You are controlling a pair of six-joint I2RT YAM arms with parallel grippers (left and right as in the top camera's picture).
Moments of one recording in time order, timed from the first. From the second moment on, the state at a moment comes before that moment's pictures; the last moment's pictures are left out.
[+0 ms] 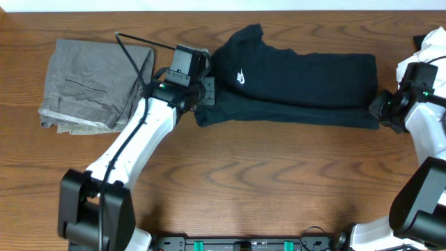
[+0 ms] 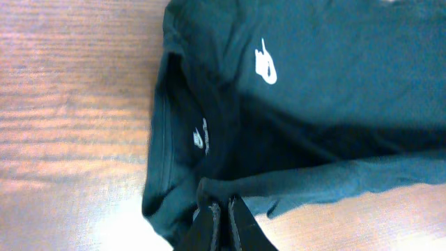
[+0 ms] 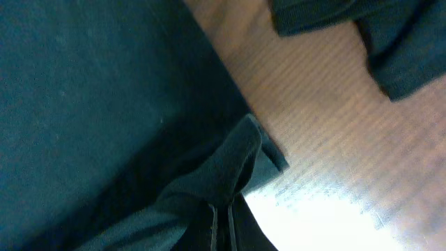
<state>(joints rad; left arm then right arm) -0.36 1.67 1.26 -0.54 0.10 -0.31 -0.34 1.70 1.13 -0.62 0.00 0.42</state>
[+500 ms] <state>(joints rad) -0.36 1.84 1.26 -0.29 0.10 -0.30 -0.34 1.71 0.97 -0.26 0.01 0.43</state>
